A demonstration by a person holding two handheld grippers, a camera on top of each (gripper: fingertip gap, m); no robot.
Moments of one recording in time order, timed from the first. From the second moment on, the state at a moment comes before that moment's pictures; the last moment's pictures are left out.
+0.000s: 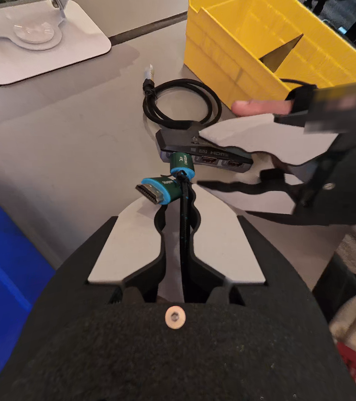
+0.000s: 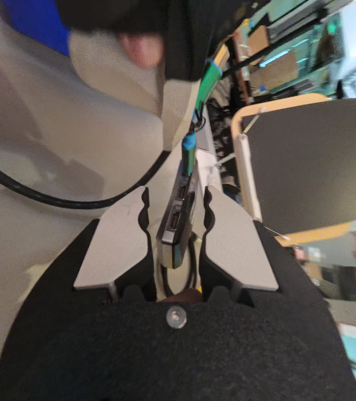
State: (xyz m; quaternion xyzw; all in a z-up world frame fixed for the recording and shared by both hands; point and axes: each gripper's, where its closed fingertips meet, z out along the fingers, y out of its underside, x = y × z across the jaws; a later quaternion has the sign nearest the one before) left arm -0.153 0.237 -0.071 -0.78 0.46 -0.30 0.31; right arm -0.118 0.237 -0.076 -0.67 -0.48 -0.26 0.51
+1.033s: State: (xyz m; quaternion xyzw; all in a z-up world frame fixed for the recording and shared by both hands) left arm -0.150 0.234 -0.076 -0.68 0.57 -0.25 0.38; right arm -0.117 0.249 -0.091 -0.65 -0.44 -0.32 0.52
